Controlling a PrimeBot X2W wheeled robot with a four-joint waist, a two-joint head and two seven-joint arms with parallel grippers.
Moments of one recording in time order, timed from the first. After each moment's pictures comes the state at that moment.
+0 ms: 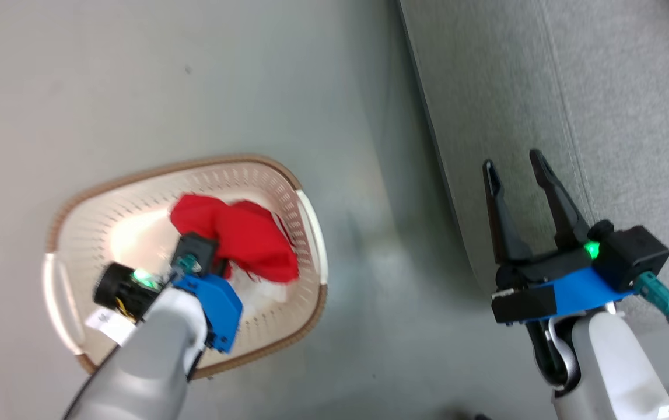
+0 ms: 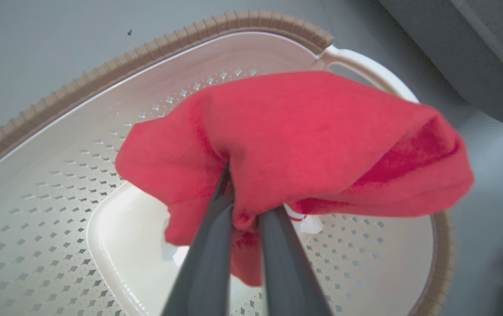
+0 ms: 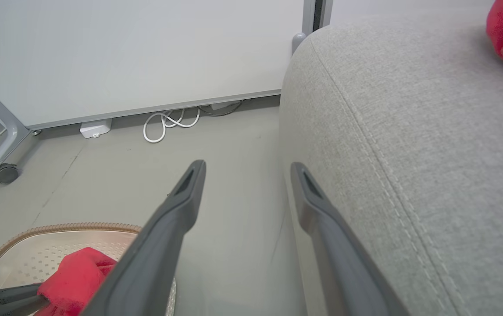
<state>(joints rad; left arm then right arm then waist) -0.74 0.13 -0.74 1.23 -0.41 -0.10 -0.26 -0.34 -0.05 0.11 0.18 0.20 0.13 -0.26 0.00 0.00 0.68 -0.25</state>
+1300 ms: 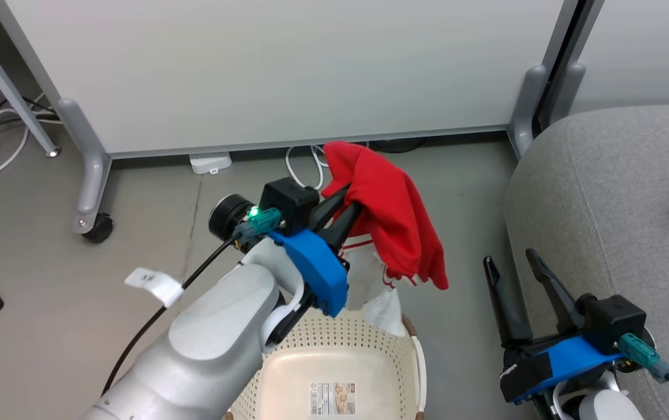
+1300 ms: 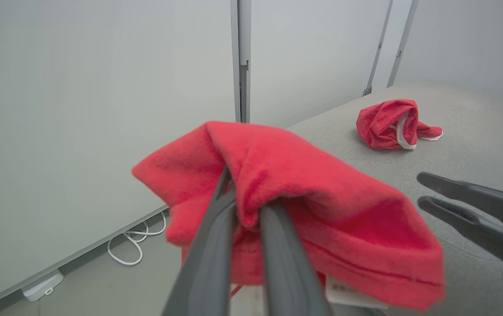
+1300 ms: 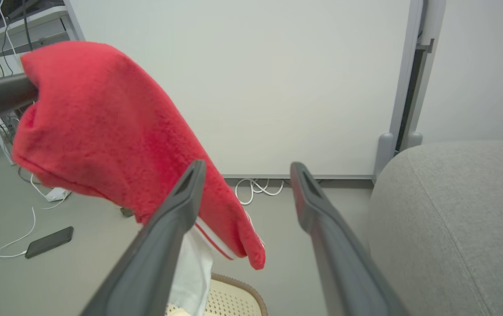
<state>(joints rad) -0.75 0.15 -0.94 0.63 -0.71 -0.13 -0.18 -0.11 -0.05 0.08 0.17 0.18 0.13 -0.14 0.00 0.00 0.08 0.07</state>
